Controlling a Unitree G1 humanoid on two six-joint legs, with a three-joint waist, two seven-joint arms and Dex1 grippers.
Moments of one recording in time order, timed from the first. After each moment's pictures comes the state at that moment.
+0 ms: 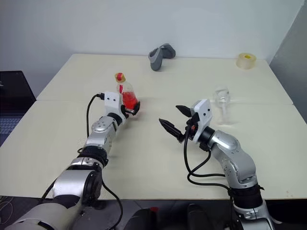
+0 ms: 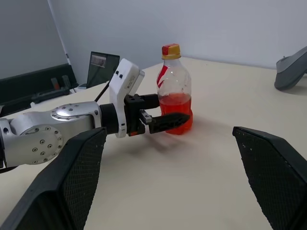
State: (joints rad) left arm -0.90 0.29 0.12 1.09 -0.07 -0.20 -0.28; right arm -0.37 -0.27 0.08 -0.35 0.45 0.54 0.55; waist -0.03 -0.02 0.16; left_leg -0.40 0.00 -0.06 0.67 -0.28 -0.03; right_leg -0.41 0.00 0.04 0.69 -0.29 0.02
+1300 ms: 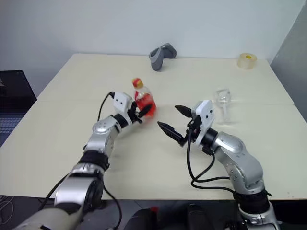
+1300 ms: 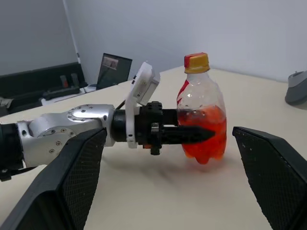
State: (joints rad) left arm -0.67 0.29 0.04 0.60 -0.17 -0.05 -0.77; right arm -0.33 -0.37 0.07 -0.50 0.53 0.60 0.56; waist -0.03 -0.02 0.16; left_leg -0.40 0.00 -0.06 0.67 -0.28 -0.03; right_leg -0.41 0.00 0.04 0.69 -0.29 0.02
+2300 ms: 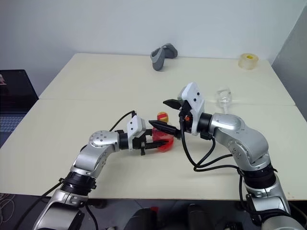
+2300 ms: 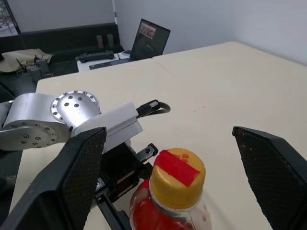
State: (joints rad) left arm -0.48 0.44 -0.19 0.13 -0.22 0.19 -1.07; right arm -0.62 -0.46 0.15 -0.41 0.61 0.80 0.61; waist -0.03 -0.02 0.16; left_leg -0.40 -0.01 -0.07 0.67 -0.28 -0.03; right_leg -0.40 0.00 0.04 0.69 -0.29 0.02
